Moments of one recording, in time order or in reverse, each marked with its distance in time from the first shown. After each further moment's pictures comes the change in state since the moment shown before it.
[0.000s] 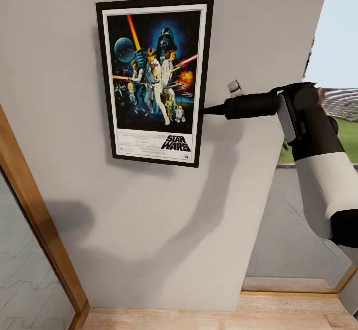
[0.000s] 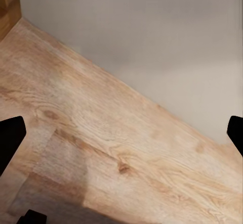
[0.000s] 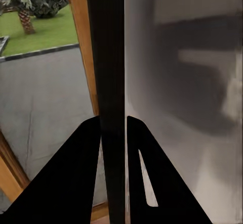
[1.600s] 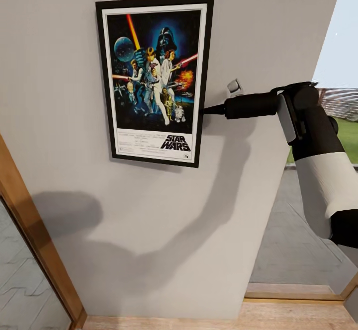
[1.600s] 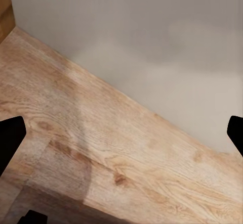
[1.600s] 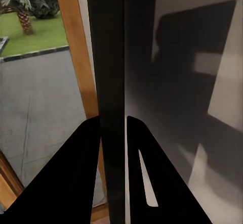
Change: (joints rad) left arm 0.000 0.002 0.000 0.000 0.000 0.000 0.000; right arm 0.000 0.000 0.000 -0.002 -0.003 0.001 0.000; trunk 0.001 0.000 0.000
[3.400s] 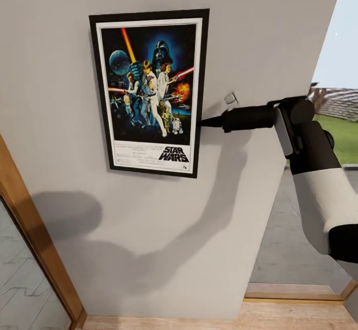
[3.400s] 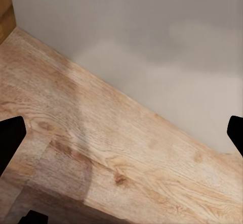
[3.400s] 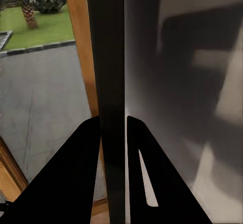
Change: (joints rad) left arm 0.000 0.002 0.000 0.000 0.000 0.000 0.000; right arm 0.101 0.000 0.002 -0.110 0.000 -0.001 0.000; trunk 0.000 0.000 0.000
